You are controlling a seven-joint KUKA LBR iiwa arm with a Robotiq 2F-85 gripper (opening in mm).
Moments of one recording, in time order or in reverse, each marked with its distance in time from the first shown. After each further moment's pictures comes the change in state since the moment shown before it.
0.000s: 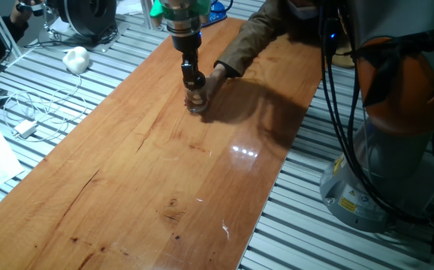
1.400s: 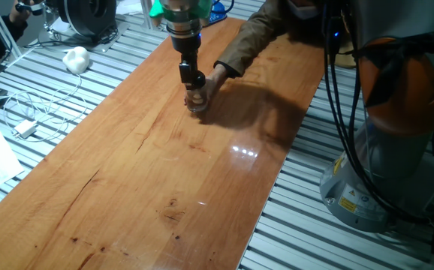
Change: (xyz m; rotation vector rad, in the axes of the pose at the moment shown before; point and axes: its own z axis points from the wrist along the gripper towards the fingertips) arm -0.002 0.000 -0.004 0.057 -0.042 0.020
